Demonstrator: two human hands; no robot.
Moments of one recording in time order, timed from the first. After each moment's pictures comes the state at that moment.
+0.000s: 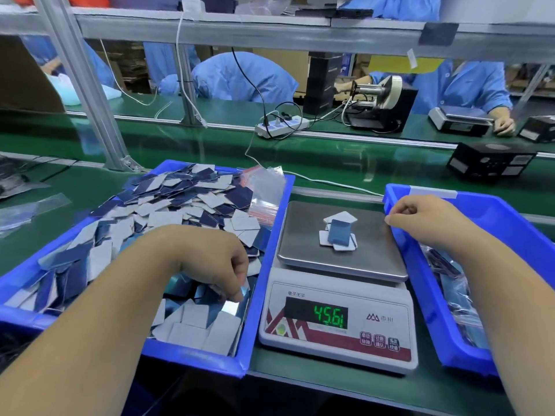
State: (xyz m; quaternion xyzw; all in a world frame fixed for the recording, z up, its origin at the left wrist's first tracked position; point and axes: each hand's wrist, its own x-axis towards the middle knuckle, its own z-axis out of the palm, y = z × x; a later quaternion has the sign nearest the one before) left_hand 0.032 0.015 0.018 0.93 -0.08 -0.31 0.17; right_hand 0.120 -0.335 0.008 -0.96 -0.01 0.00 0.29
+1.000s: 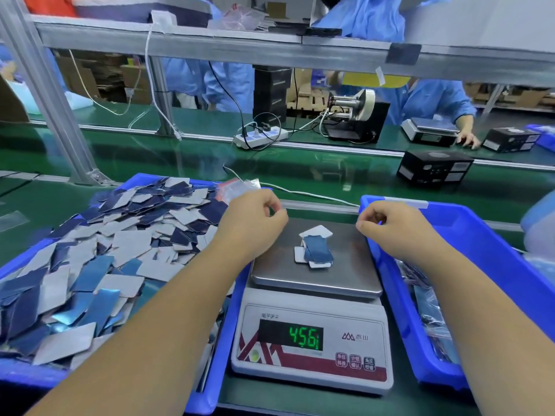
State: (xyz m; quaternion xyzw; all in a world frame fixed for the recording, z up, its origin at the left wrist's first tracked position) left_hand 0.092 -0.073 0.005 0.91 0.01 0.16 0.39; right_hand 0.116 -0.328 0.012 -0.95 -0.09 -0.07 0.29
